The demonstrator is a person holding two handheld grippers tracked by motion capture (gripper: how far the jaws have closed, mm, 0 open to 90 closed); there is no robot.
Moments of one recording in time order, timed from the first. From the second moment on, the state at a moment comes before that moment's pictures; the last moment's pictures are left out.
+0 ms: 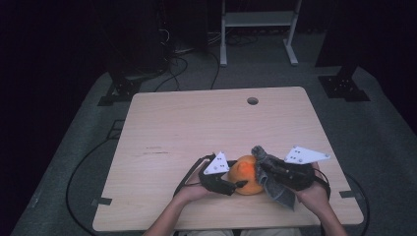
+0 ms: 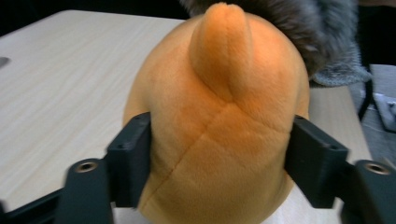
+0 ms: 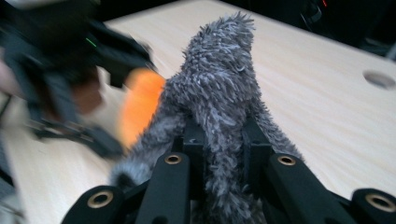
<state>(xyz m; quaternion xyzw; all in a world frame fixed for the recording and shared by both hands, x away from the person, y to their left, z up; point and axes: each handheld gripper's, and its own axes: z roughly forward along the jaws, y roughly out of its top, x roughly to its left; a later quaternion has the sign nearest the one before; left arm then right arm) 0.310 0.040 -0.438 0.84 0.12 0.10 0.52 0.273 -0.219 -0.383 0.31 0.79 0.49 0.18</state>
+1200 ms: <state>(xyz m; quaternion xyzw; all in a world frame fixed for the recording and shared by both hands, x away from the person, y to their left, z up) 0.301 0.031 -0.444 0.84 0.08 0.09 0.52 0.266 -0.209 -0.373 0.27 0.81 0.50 0.16</state>
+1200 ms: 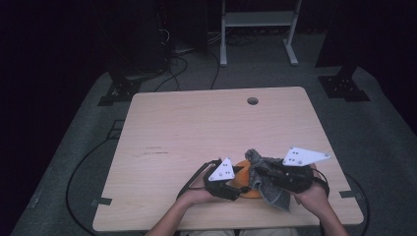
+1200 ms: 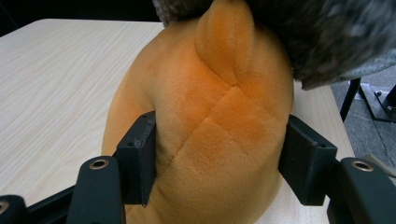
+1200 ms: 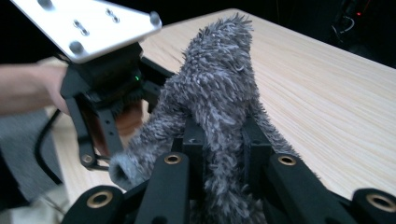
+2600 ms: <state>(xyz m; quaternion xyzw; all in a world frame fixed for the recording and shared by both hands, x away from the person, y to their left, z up) 0.305 0.047 -0.422 0.83 0.09 0.12 0.53 0.274 -0.231 -0.382 0.31 0.79 0.51 0.16</state>
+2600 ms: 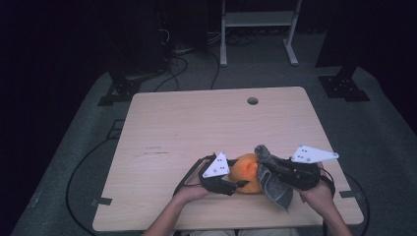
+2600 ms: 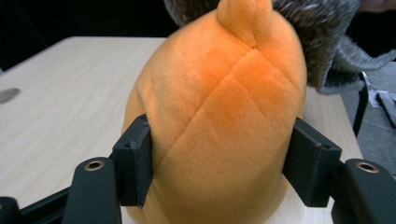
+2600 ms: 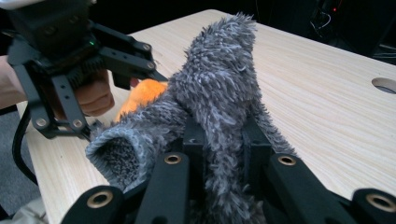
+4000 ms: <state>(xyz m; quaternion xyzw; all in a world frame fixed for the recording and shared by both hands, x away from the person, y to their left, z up) 0.319 0.054 -0.439 0.85 0.12 0.09 0.51 0.284 -0.215 -0.404 0.32 0.79 0.49 0.15</state>
